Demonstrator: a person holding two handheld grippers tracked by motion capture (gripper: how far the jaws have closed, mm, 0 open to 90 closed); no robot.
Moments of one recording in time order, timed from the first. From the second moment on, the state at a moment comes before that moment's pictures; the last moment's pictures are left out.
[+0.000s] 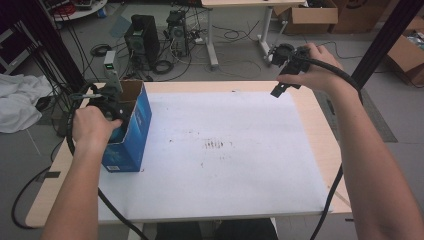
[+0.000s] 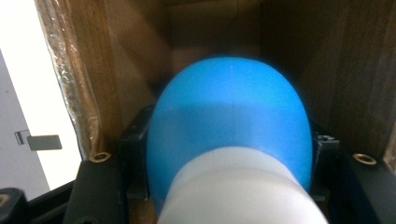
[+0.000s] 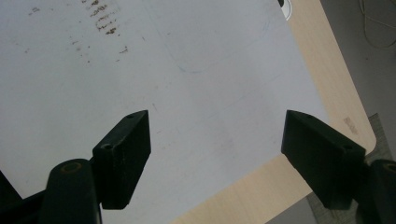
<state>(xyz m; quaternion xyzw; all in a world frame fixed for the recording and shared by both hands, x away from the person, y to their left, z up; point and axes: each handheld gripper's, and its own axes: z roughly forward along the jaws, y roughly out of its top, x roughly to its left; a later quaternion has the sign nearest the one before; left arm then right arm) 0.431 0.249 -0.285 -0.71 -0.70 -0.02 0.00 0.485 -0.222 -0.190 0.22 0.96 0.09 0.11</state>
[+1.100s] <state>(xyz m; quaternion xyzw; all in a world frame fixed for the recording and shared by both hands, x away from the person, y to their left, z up) 0.432 0.249 -0.285 -0.71 -0.70 -0.02 0.00 0.486 -0.224 -0.195 0.22 0.97 0.09 0.10</state>
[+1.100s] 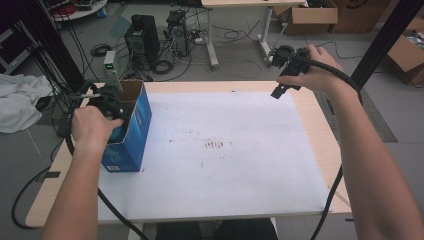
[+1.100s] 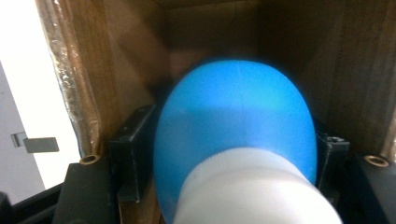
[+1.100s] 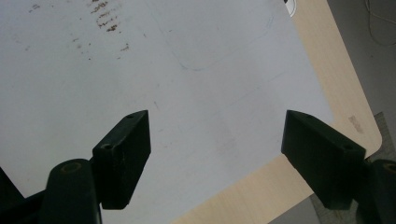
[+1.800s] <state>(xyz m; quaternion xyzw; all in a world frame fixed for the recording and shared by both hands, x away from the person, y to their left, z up) 0.426 0.246 -0.254 -0.72 -0.69 -0.05 -0.01 0.485 -0.224 -0.194 0.22 0.97 0.09 0.10</state>
